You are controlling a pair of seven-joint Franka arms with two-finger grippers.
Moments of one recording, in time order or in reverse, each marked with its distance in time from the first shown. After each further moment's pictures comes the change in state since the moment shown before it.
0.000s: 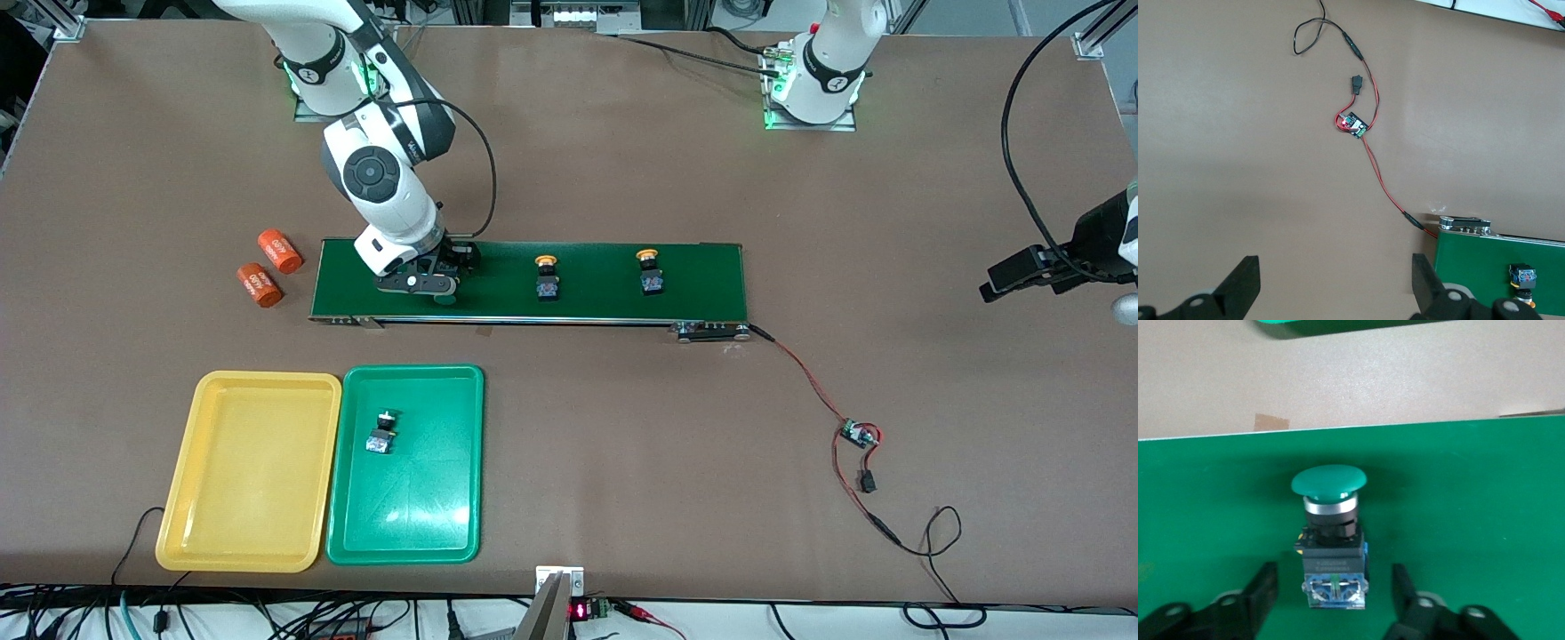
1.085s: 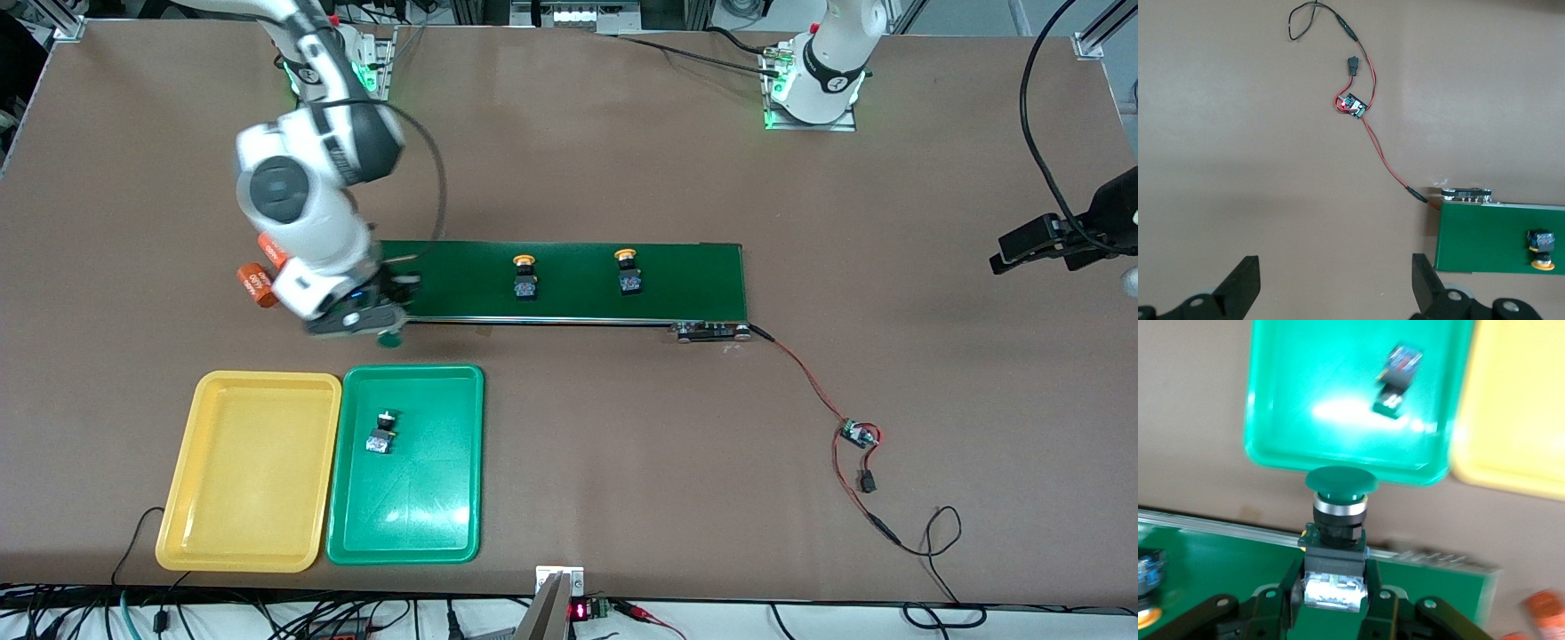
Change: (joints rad) left arm 0.007 -0.019 -0.005 0.056 0.011 -0.123 0.082; right arm -0.122 -0.010 -0.088 0.338 -0.049 -0.280 -0.405
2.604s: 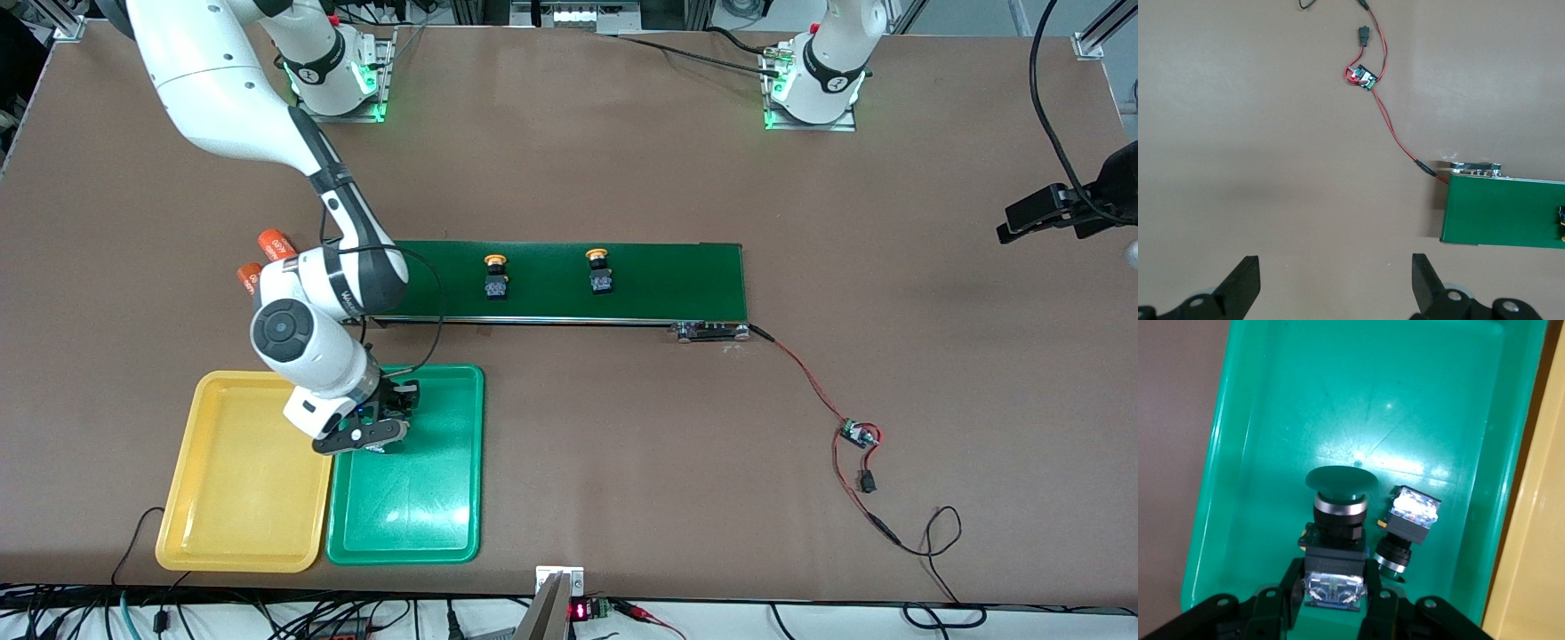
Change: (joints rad) left arm 0.001 -0.036 -0.008 0.000 0.026 -0.096 -0.028; right arm 0.028 0.474 -0.043 0.419 0.001 0.157 -0.076
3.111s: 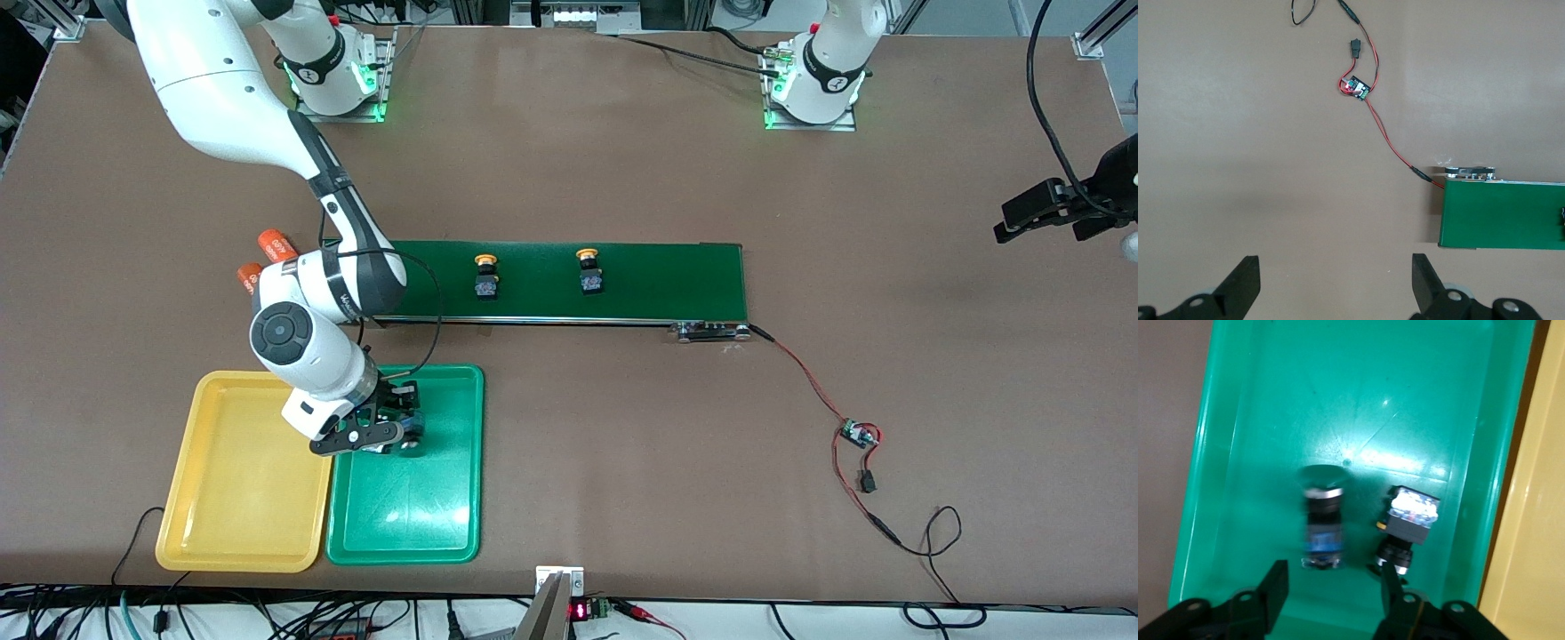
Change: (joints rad) left arm -0.001 -0.012 -0.008 0.000 0.000 0.022 0.022; right arm -0.004 0.008 -0.004 0.001 0.000 -0.001 0.004
